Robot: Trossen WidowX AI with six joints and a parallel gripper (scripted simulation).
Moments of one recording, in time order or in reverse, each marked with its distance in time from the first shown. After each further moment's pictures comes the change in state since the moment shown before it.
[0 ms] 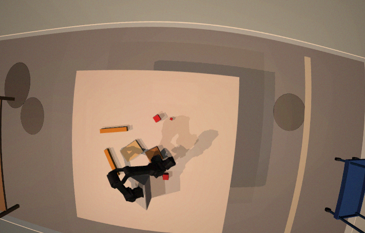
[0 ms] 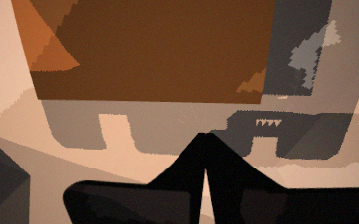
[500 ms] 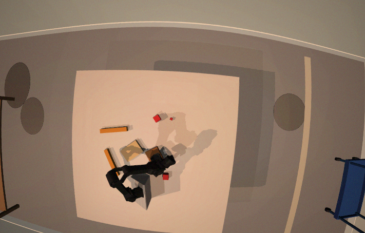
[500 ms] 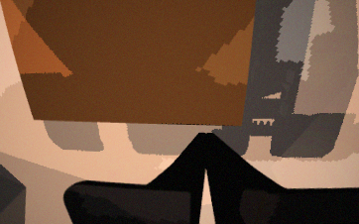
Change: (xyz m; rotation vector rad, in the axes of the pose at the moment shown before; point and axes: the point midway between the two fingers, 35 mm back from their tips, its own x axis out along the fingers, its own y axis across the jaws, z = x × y) arm 0.000 -0.004 0.010 0.000 -0.011 -0.017
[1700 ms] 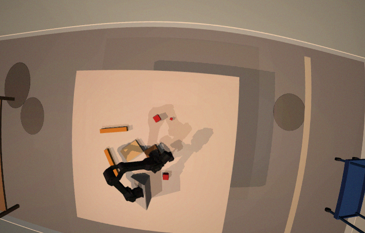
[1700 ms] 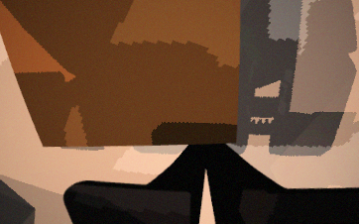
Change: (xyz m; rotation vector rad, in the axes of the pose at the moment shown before) arm -0.001 -0.002 0.028 0.002 0.001 -0.003
